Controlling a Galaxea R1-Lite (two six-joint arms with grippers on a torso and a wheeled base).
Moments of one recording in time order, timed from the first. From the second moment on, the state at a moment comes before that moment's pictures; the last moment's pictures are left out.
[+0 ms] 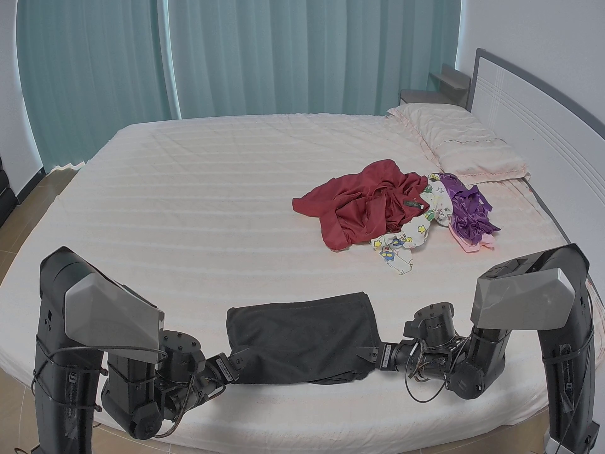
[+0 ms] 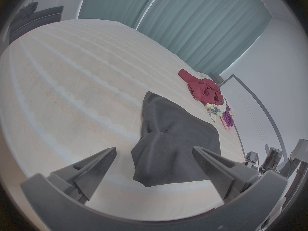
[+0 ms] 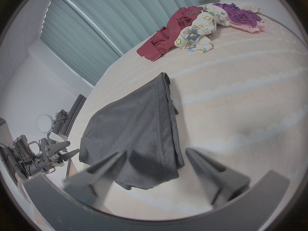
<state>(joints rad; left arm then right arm) -0.47 2.40 -0.25 -1.55 0.13 -0.80 0.49 2.46 -0.62 -1.19 0.10 0.57</state>
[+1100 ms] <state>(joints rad) -0.48 2.48 -0.34 -1.55 0.11 -0.78 0.48 2.41 -0.52 -1.20 0.15 0.54</state>
